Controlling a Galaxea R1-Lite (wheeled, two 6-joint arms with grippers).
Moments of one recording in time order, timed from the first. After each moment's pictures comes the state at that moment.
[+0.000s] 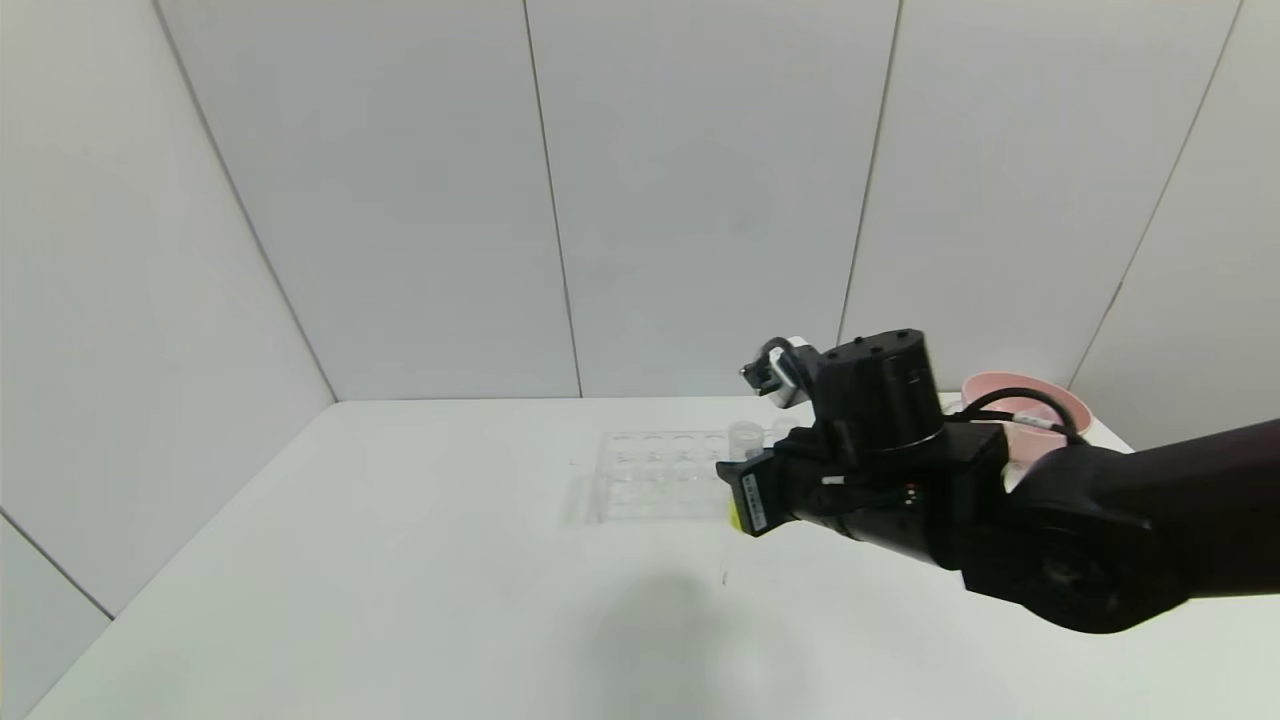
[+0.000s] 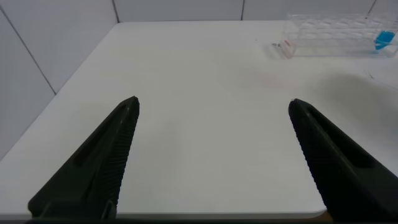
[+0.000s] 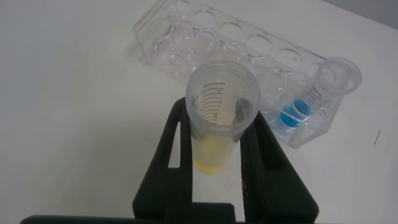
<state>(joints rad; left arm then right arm) 0.00 0.00 0.00 0.02 0.00 -0.02 0.67 1.92 -1.10 -0.35 -0.08 0.08</state>
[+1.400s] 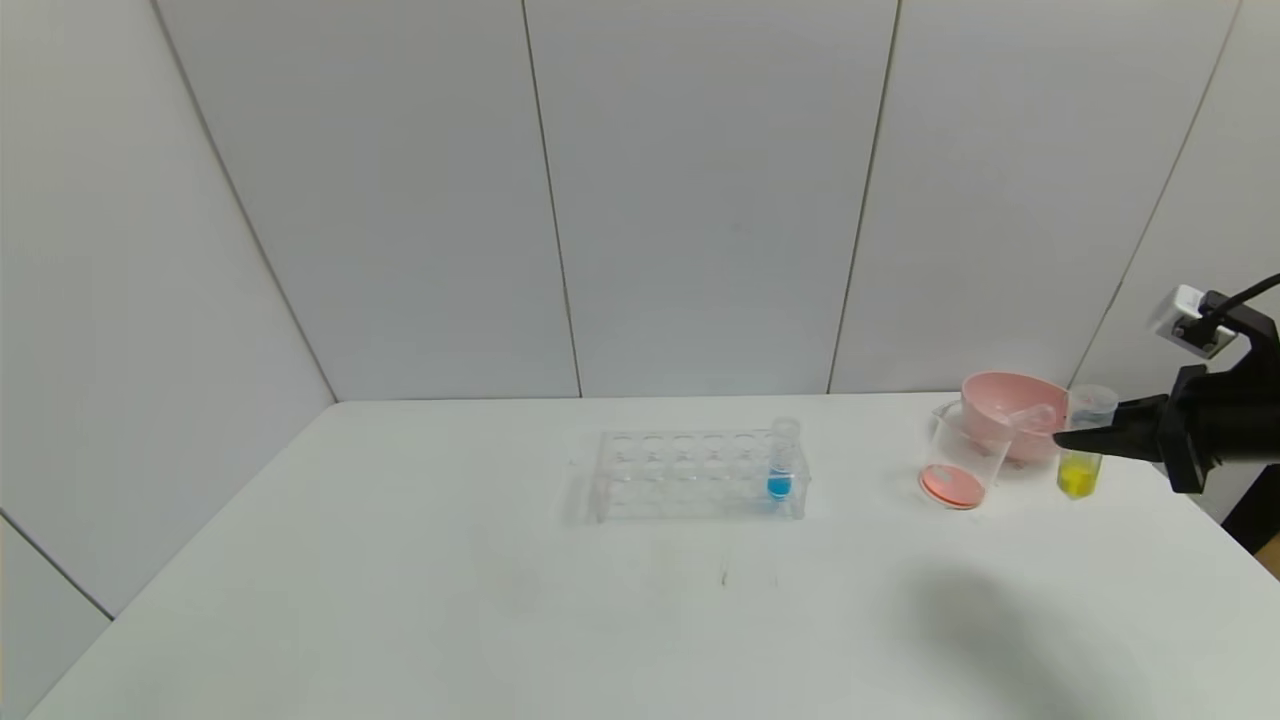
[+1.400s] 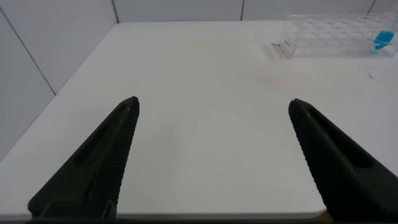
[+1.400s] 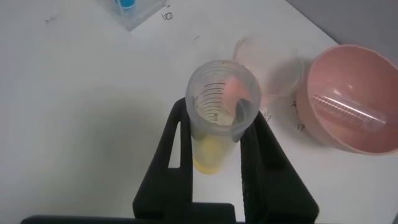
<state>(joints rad) 0.00 0.00 0.00 0.02 0.00 -0.02 -0.26 1.74 -1.19 0.22 0.73 -0.73</state>
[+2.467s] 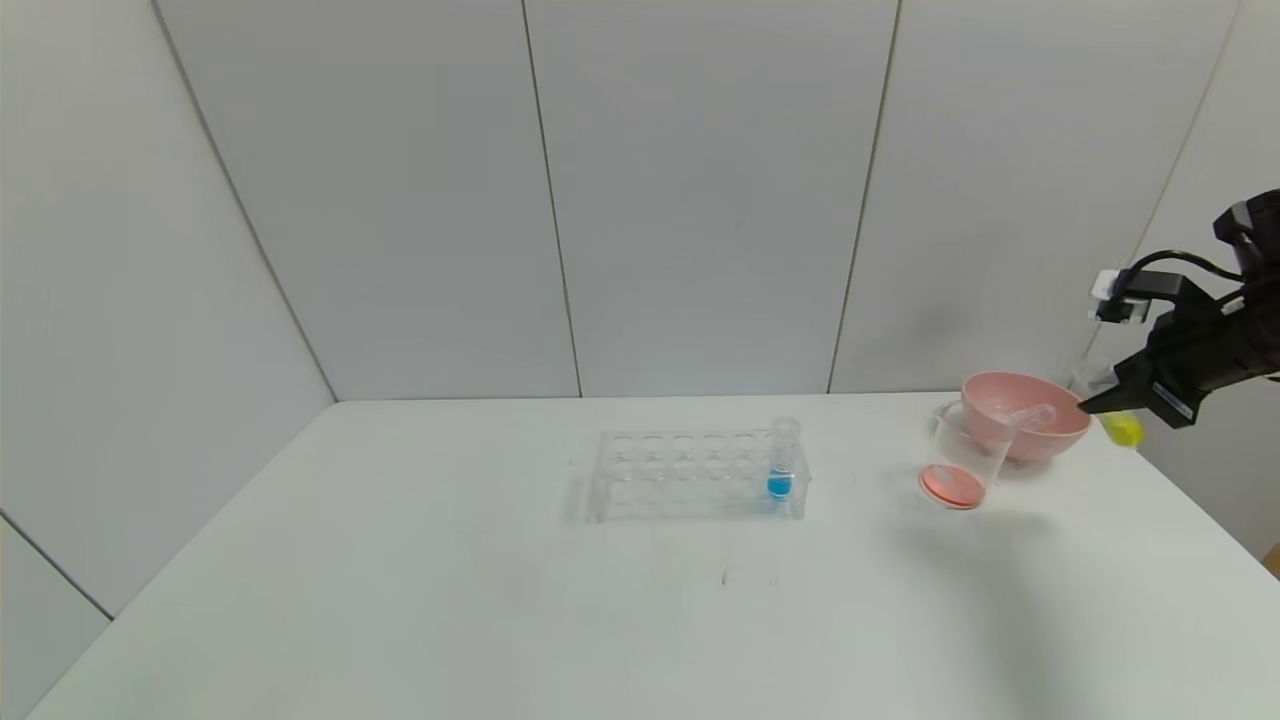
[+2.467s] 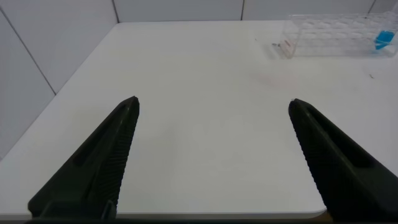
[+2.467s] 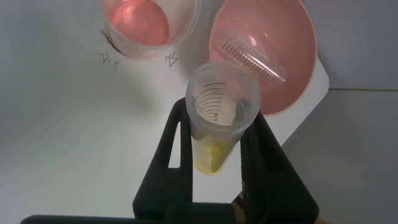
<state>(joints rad) 0.00 0.00 0.00 0.02 0.00 -0.02 -0.25 2.08 -1.90 0.75 0.34 -1.04</state>
